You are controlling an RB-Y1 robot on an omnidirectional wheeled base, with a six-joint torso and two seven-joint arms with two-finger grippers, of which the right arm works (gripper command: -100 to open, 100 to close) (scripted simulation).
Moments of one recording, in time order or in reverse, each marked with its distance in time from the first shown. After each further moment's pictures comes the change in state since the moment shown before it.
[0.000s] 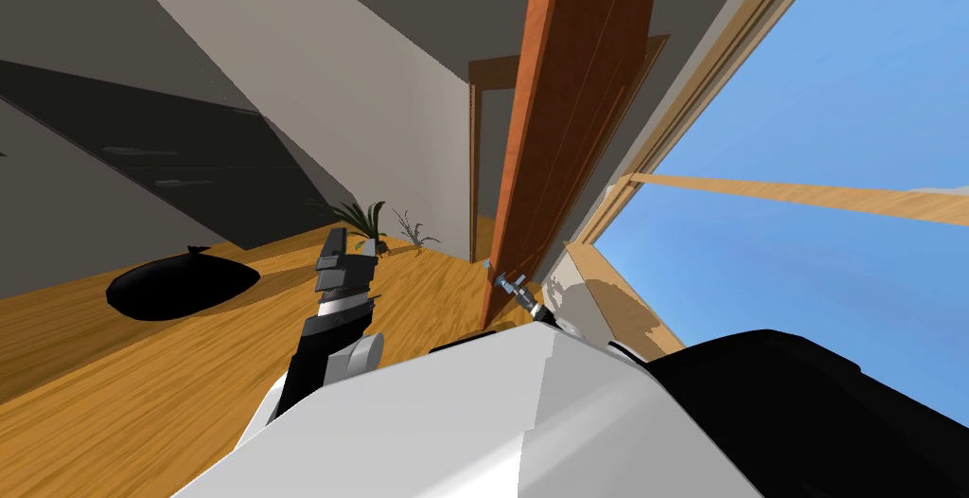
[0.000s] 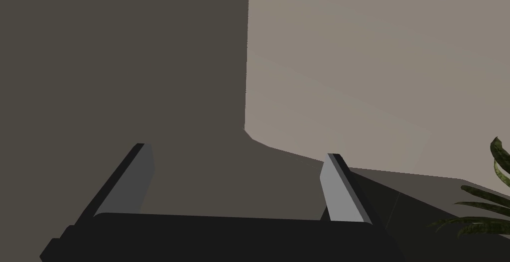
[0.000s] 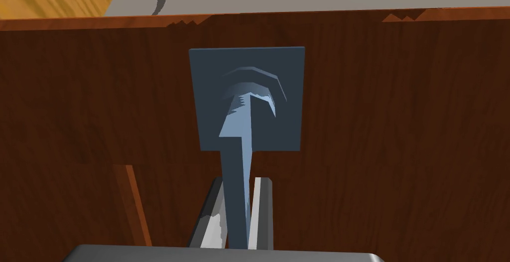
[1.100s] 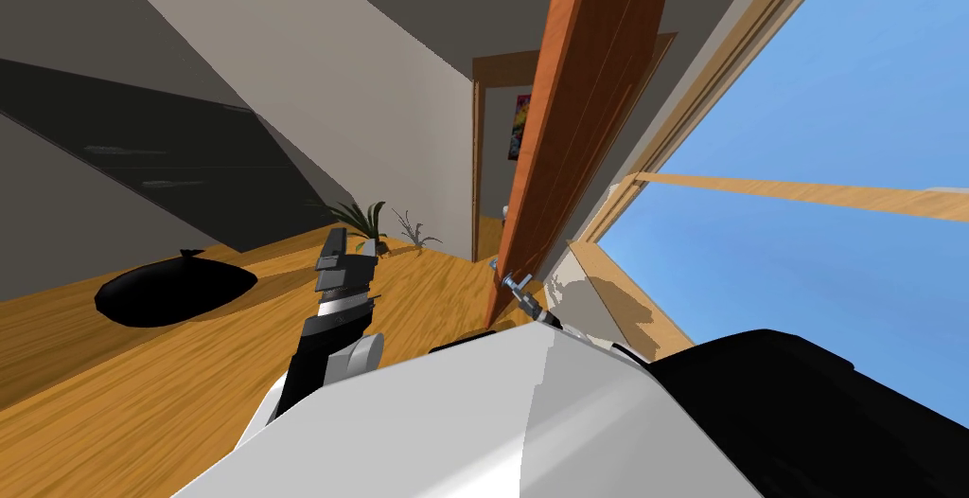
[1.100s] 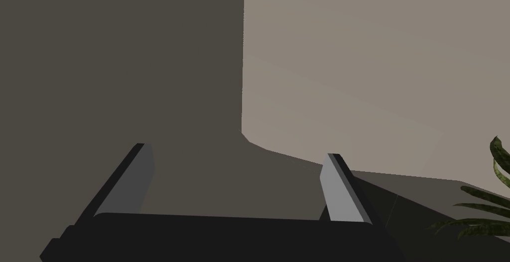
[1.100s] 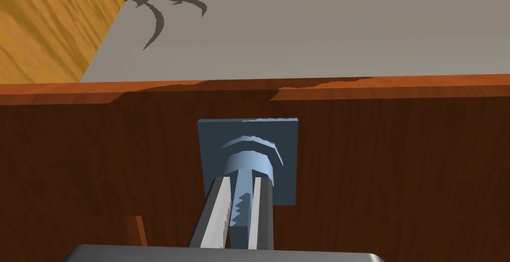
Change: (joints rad) arm 0.018 -0.019 0.018 0.063 0.028 -0.139 -0.003
